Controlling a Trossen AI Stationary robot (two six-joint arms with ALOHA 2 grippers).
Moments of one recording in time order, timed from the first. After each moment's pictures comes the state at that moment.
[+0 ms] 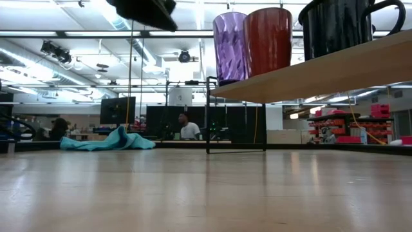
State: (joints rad) left arm -0.23 1.36 1.02 -0.33 -0.10 0.28; right arm 0.24 1.48 1.74 -1.57 0.18 0.80
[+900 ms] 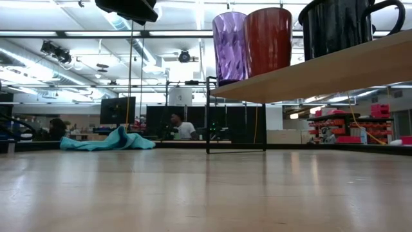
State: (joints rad) left arm -0.25 1.19 0.91 -0.30 -0.11 0.19; right arm 0.22 1.35 1.52 -1.57 0.21 0.80
